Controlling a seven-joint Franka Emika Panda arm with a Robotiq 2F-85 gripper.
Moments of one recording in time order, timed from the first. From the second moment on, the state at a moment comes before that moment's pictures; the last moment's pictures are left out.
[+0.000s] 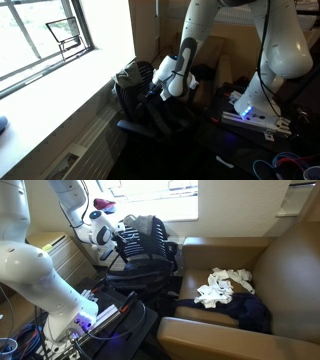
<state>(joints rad) 0.24 0.63 0.23 -2.39 0.17 3.50 0.23</state>
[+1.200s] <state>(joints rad) 0.61 0.00 -0.13 -2.64 0.81 3.45 0.21</state>
